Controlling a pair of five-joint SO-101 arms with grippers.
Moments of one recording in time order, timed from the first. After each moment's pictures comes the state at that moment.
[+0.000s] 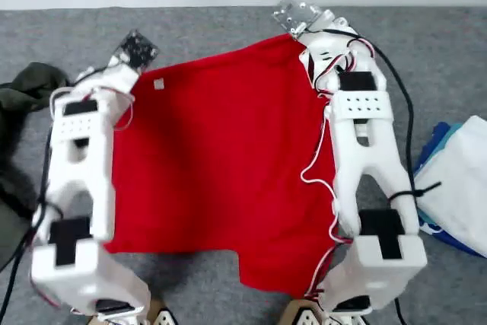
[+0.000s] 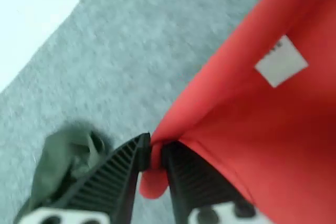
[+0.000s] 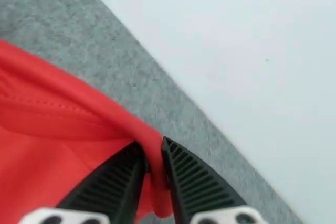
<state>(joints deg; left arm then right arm) -14.2 12.5 10.5 37.5 -38.9 -4.3 11.0 -2.3 25.1 45.8</state>
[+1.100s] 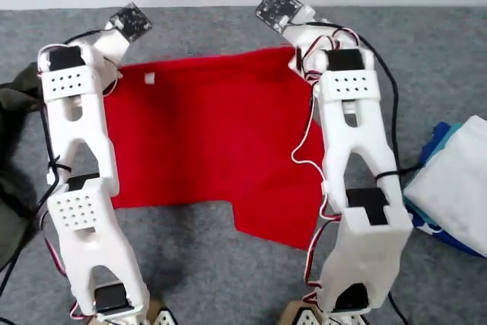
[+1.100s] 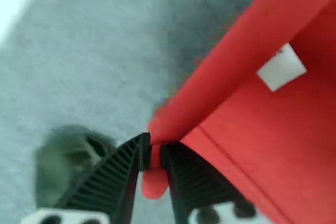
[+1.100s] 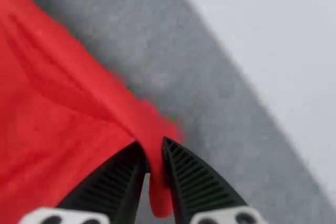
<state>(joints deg) -16.1 42.9 -46.7 82.1 -48.7 -7.2 20.7 -23.6 57.1 48.6</state>
